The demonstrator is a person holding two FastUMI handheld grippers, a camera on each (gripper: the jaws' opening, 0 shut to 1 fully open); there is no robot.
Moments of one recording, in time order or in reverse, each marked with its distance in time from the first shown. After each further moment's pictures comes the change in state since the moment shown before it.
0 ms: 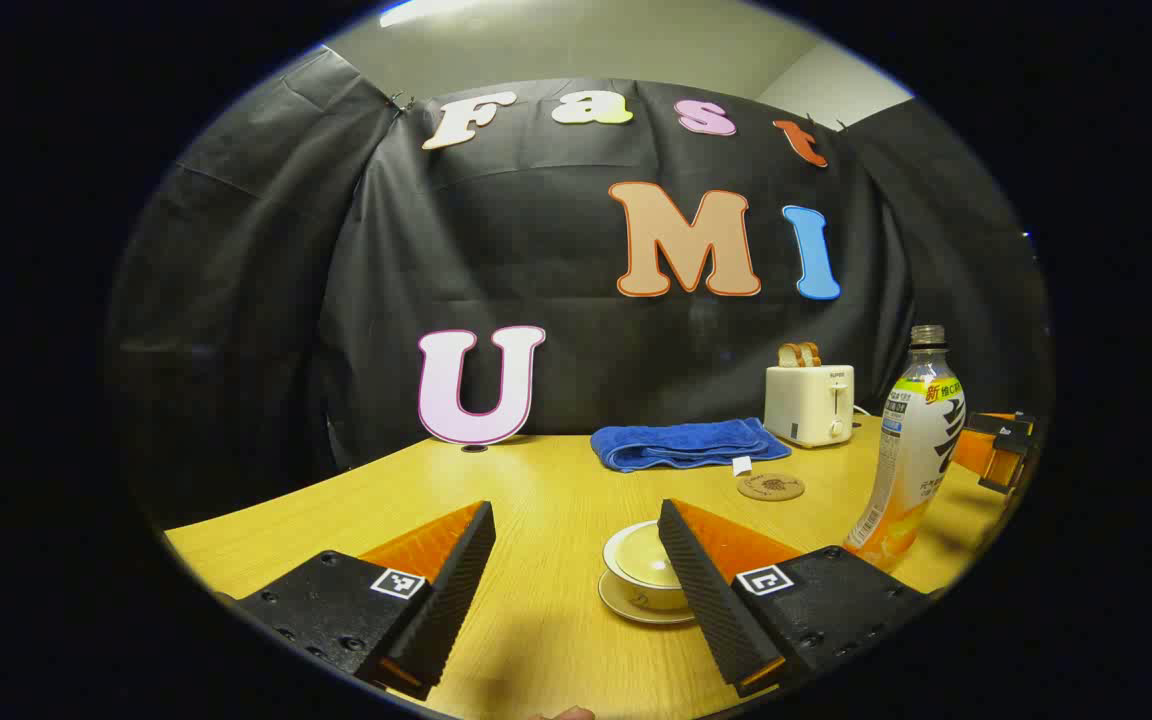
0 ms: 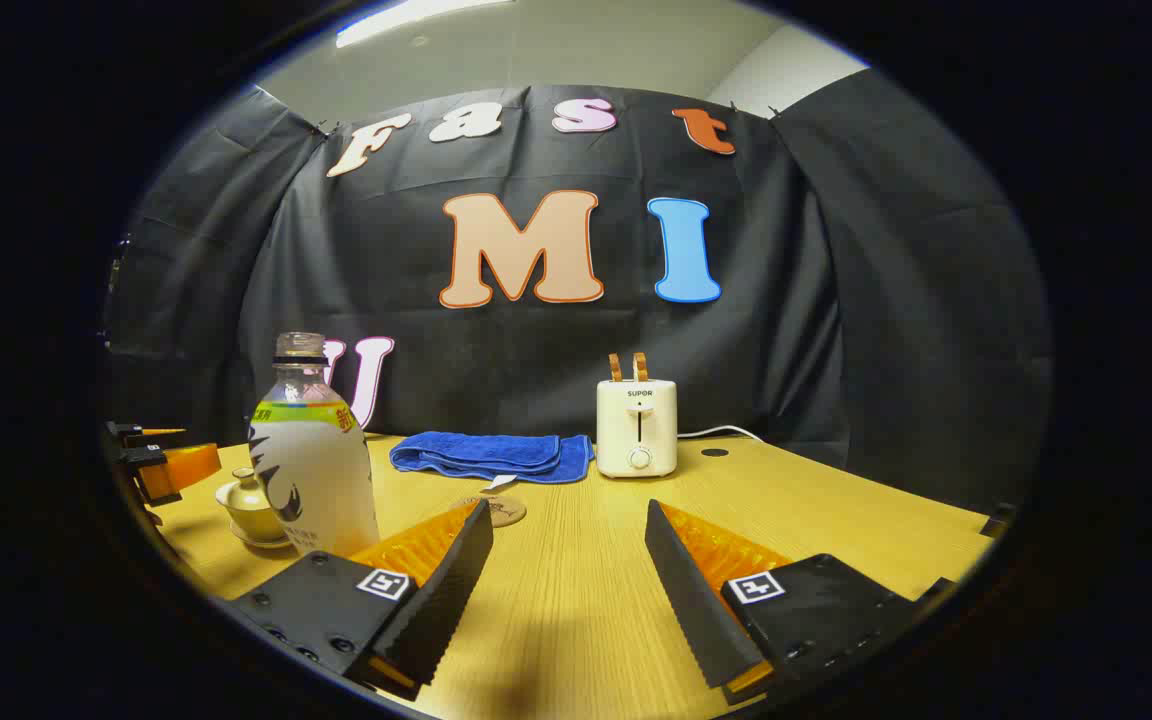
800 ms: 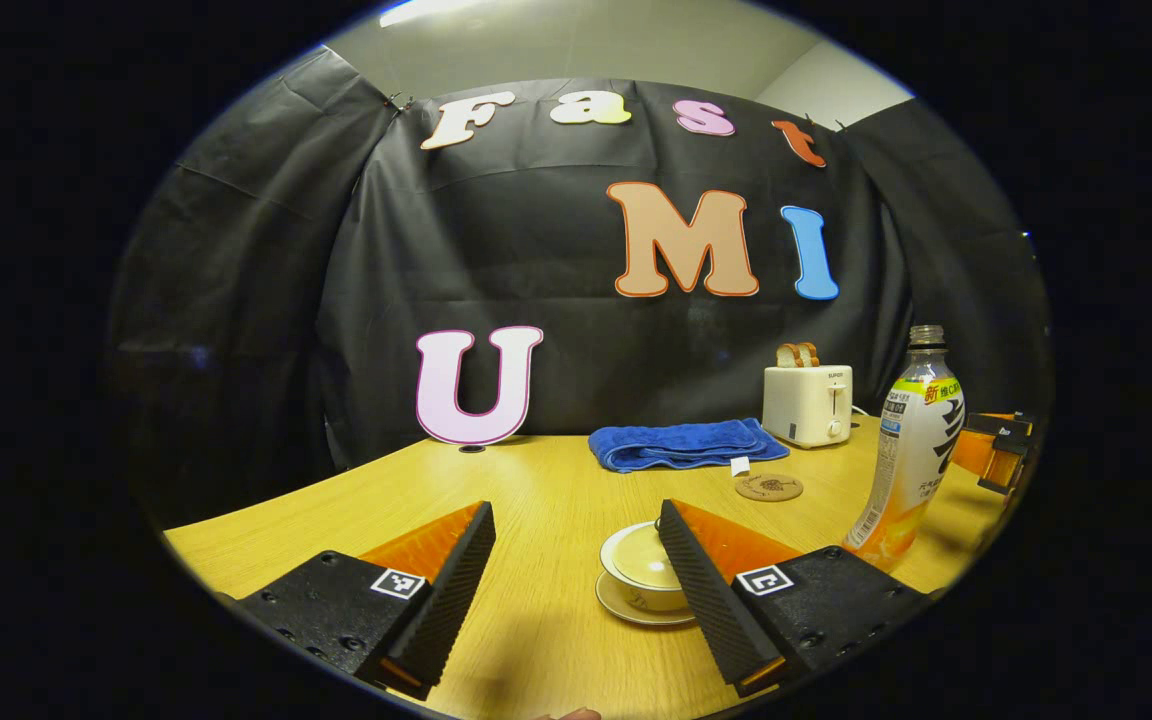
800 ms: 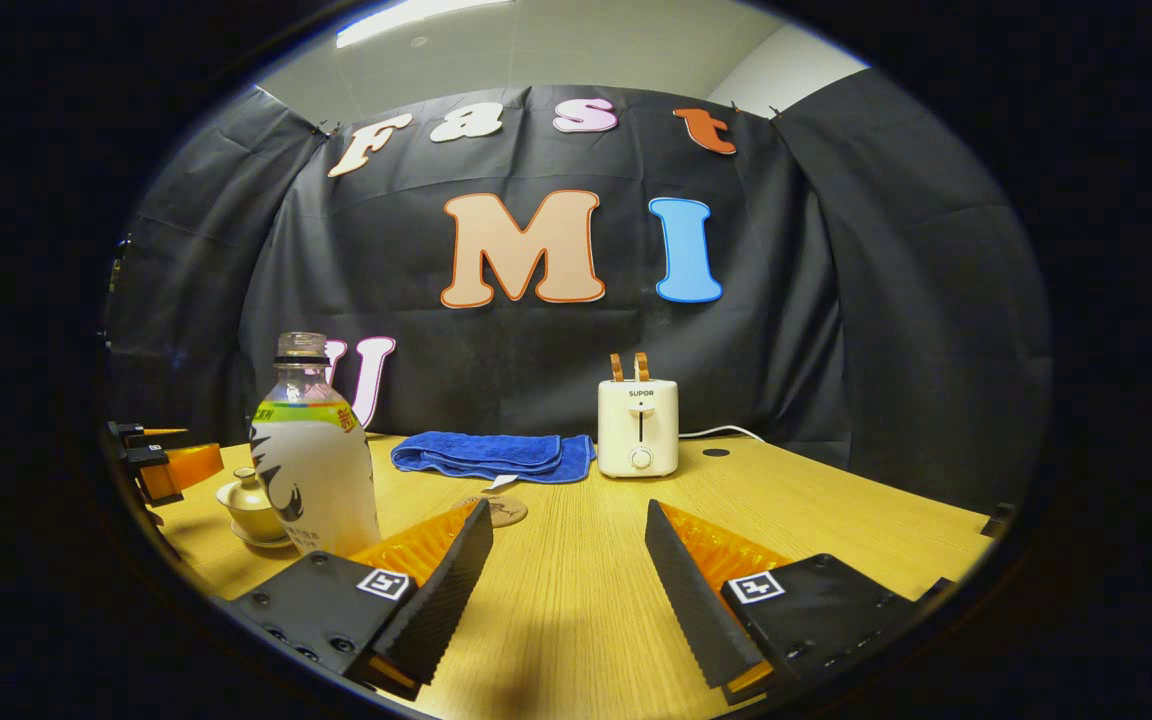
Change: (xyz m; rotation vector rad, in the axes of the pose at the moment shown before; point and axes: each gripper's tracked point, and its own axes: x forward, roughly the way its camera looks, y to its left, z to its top) left arm 0.001 -0.001 -0.001 -0.001 -0.001 -0.007; right arm 0.000 0.001 -0.001 0.000 0.000 0.002
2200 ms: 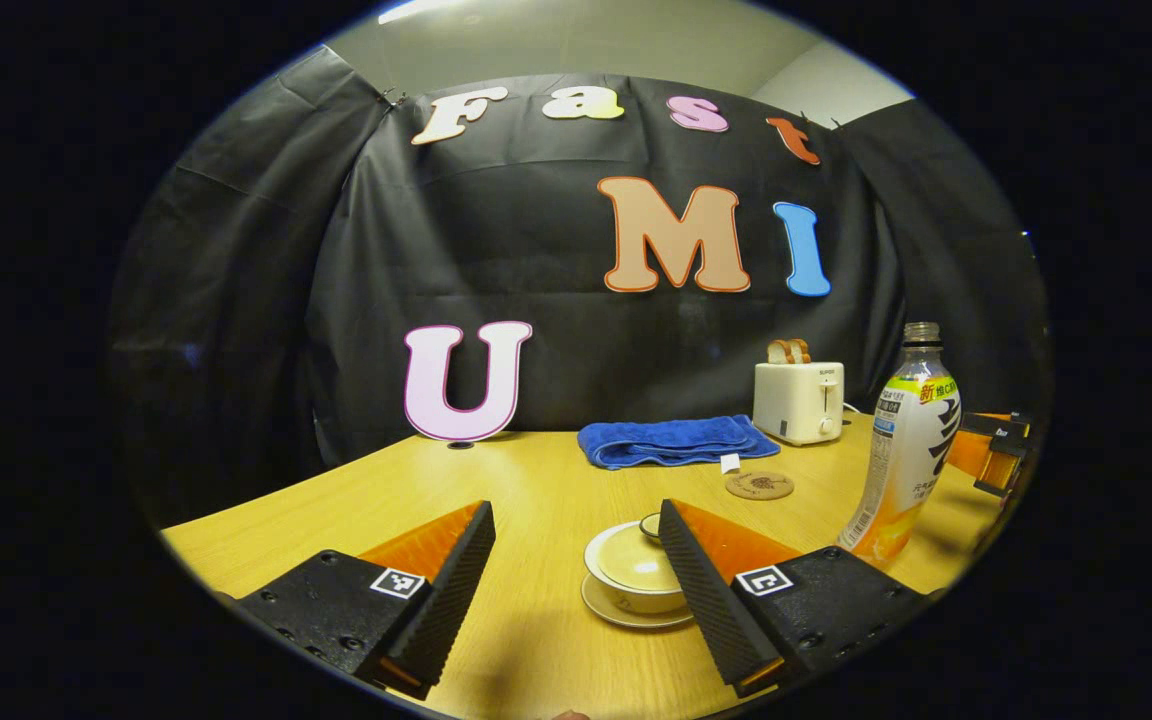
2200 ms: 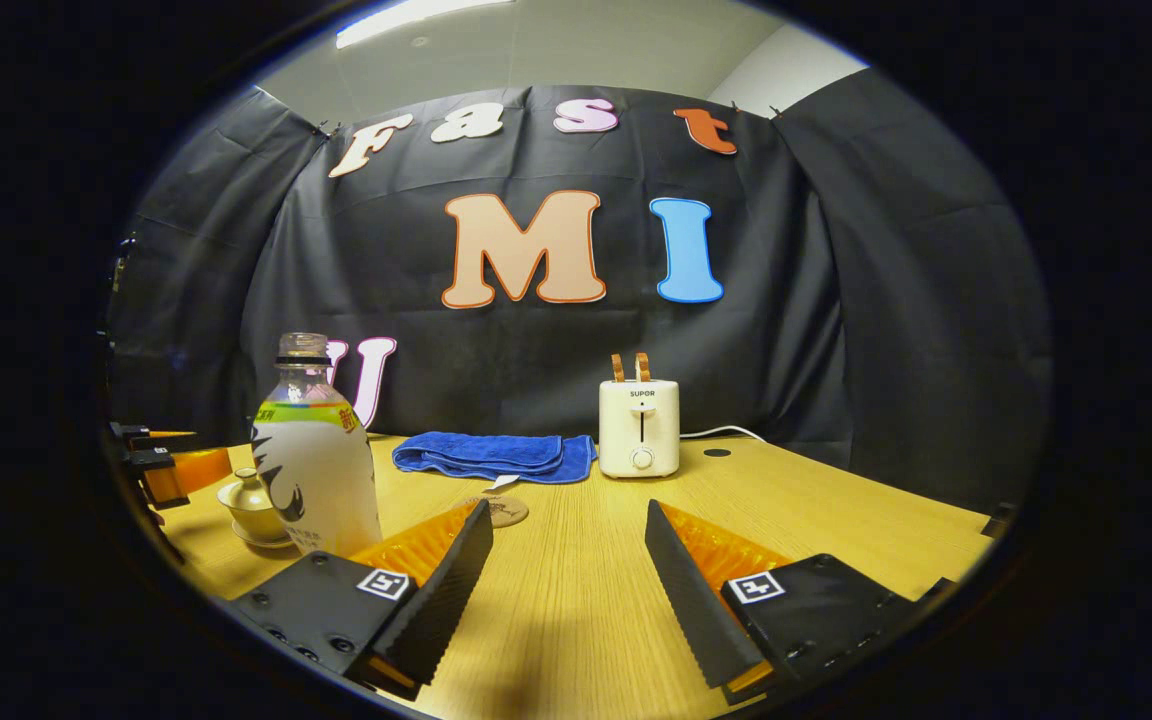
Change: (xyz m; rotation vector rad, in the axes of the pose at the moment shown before) left arm 0.007 -0.017 -0.005 -0.010 0.028 -0.047; right arm -0.003 0.002 0.001 0.001 0.001 0.002
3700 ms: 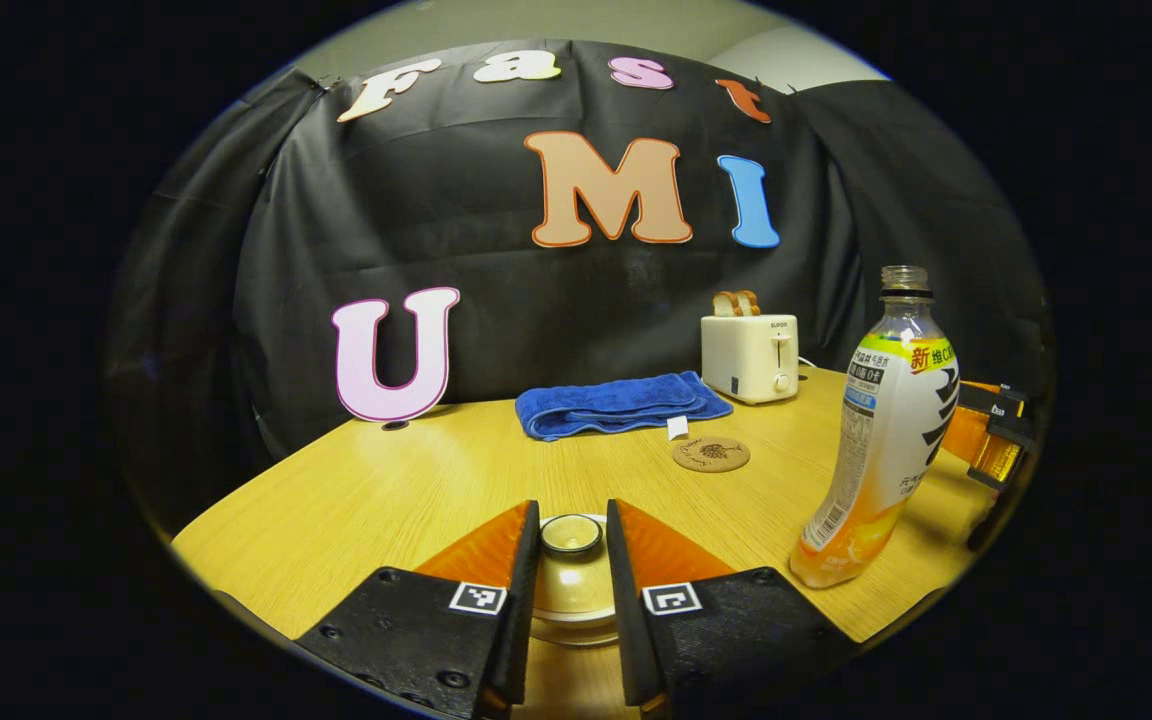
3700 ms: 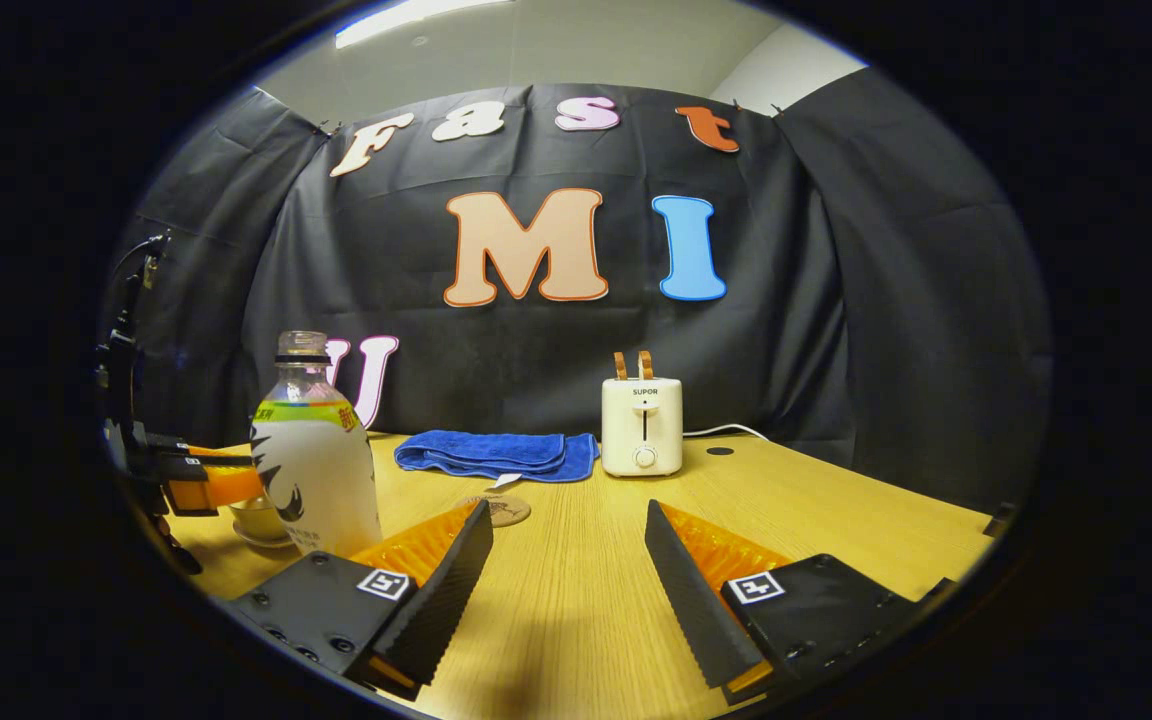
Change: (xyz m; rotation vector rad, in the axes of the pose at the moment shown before) left arm 0.026 -0.045 -0.018 0.075 0.121 -0.130; right arm 0.001 0.002 0.000 0.002 0.005 0.013
